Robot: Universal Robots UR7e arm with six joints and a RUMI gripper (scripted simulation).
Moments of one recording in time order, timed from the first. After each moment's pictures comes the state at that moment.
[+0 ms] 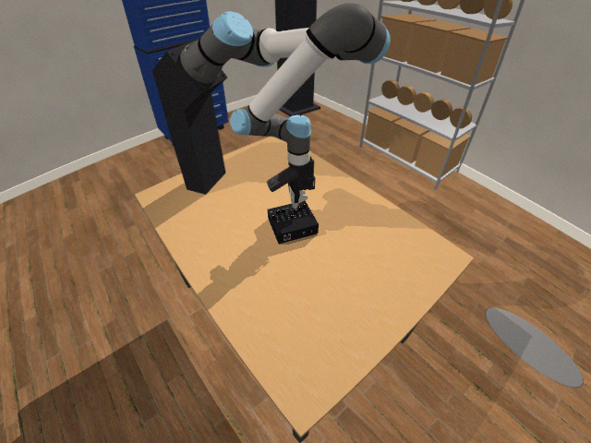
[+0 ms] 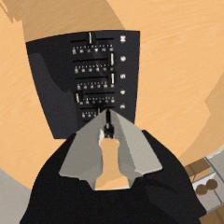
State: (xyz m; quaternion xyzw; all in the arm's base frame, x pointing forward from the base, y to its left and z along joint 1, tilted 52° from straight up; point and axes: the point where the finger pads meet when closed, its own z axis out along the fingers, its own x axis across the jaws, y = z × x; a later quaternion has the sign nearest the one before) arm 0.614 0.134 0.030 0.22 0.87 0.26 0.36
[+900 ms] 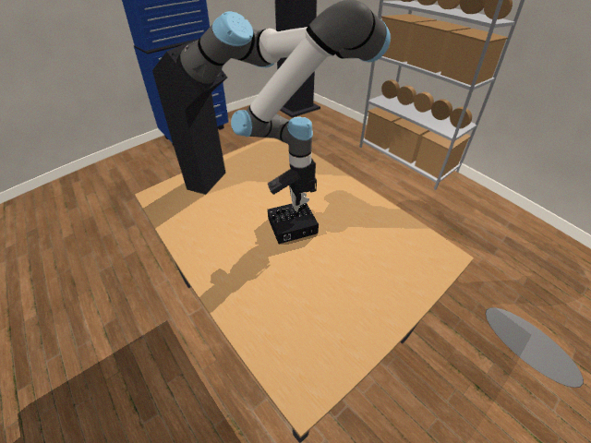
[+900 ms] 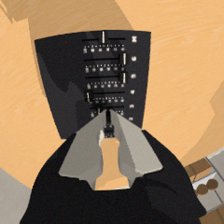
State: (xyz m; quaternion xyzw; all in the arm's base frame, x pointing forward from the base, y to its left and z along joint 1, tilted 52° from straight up) arm 0.623 0.126 0.037 0.22 0.87 0.26 0.36
